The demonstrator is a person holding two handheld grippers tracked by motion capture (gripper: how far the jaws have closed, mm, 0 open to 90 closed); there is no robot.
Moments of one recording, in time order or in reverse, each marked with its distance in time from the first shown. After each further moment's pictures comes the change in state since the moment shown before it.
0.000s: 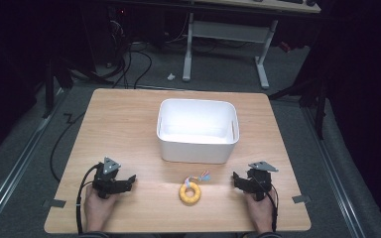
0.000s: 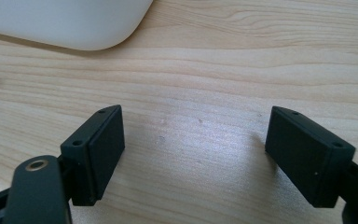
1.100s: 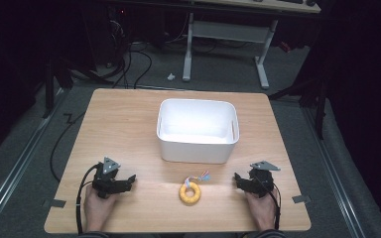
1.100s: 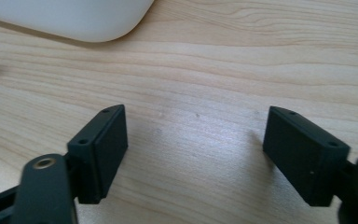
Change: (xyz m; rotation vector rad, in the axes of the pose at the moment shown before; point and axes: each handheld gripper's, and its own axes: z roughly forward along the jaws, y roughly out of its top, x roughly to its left) left arm 0.001 0.000 0.000 -0.002 -0.002 -0.002; right arm -0.008 0.001 -0.003 0.018 0.034 -0.031
